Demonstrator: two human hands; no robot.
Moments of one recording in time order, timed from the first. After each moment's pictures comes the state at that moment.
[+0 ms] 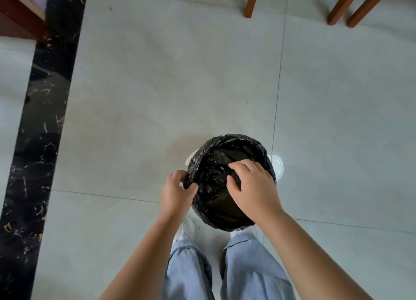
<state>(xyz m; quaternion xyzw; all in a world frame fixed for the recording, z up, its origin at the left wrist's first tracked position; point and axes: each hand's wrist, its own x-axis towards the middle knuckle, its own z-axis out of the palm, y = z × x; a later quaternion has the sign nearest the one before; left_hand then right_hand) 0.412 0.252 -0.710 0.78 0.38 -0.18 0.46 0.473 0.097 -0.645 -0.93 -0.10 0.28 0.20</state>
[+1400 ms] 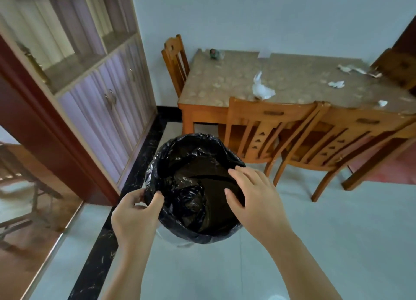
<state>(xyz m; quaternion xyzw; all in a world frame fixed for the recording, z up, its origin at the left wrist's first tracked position) 0.458 0.282 -0.043 0.73 0.34 0.30 0.51 0.509 0.081 -0.007 -0.94 -0.21 -0.10 0.24</state>
